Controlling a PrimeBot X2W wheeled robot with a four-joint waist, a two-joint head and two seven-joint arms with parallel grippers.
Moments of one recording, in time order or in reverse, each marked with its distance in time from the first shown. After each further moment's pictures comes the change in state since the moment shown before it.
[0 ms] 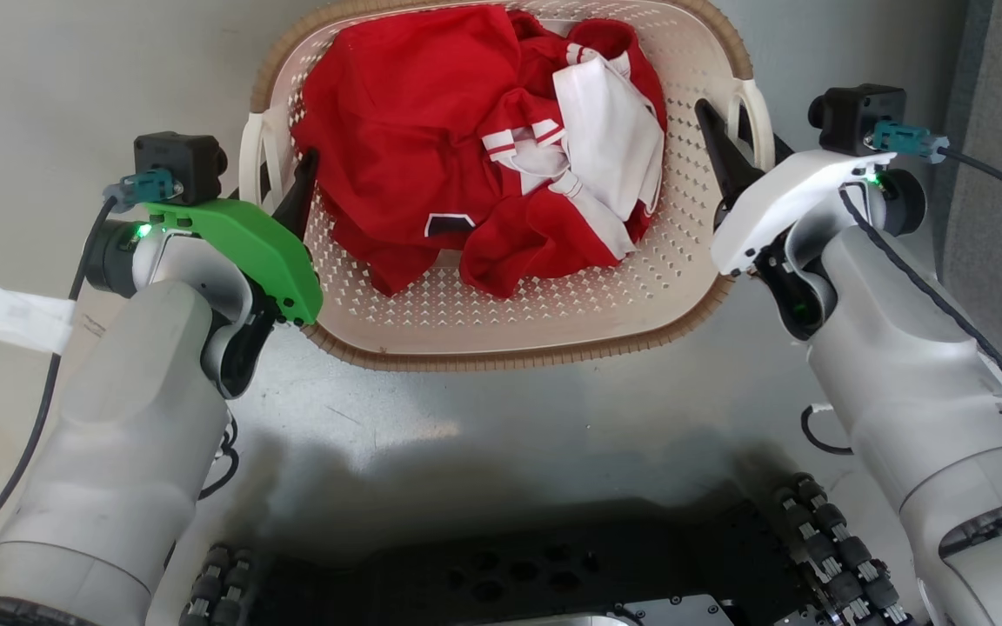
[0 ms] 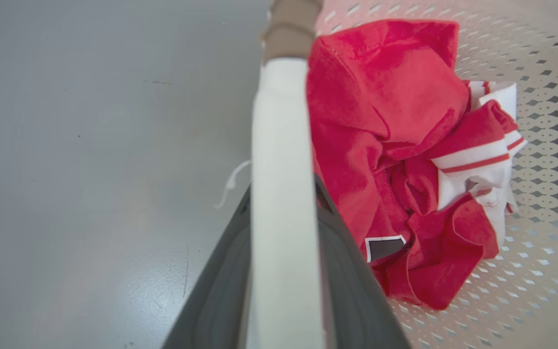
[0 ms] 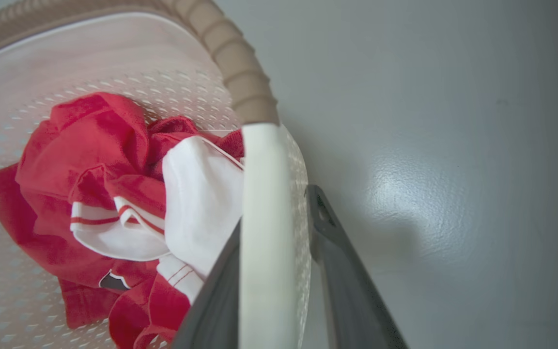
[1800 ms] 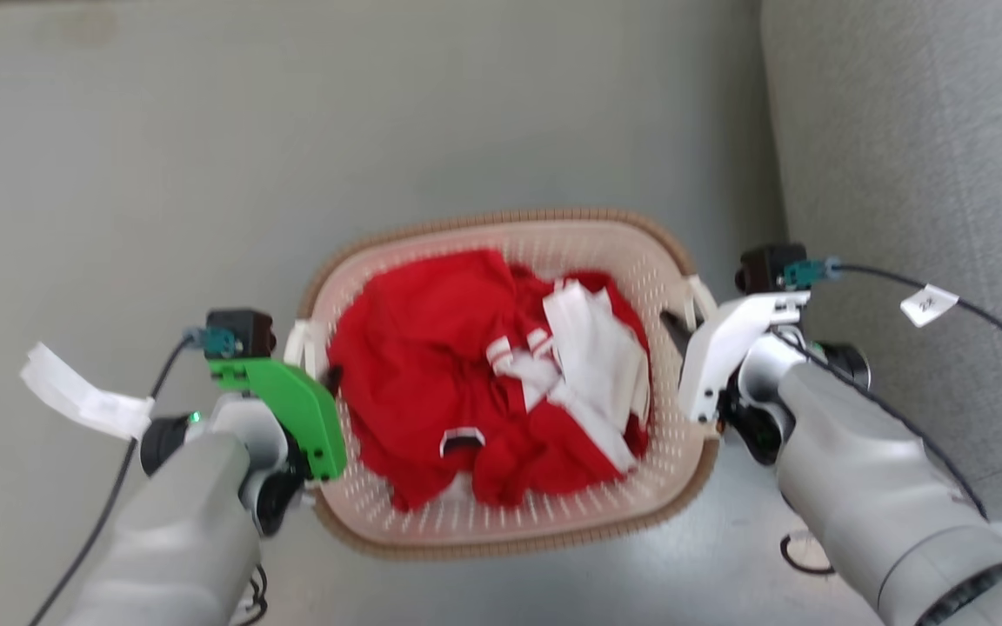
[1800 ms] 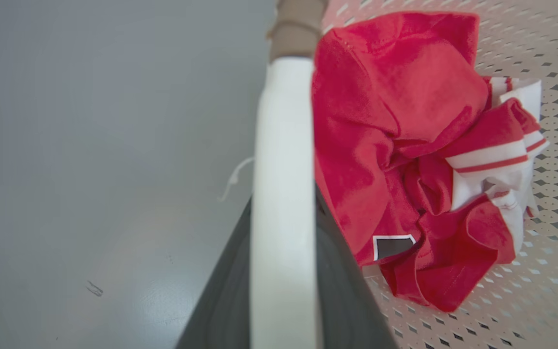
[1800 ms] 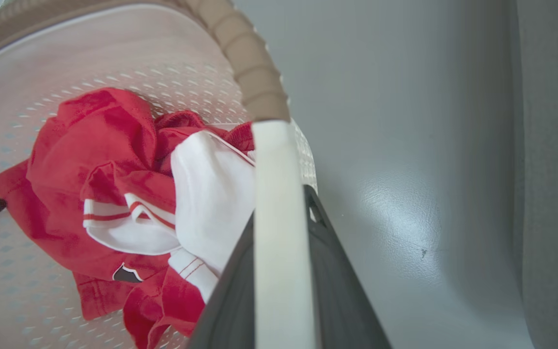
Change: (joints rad) left arm 0.146 -0.031 -0.231 0.194 -0.271 0.017 0.122; right arm 0.120 0.030 0.265 0.164 0.272 -0.017 0.192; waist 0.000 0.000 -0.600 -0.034
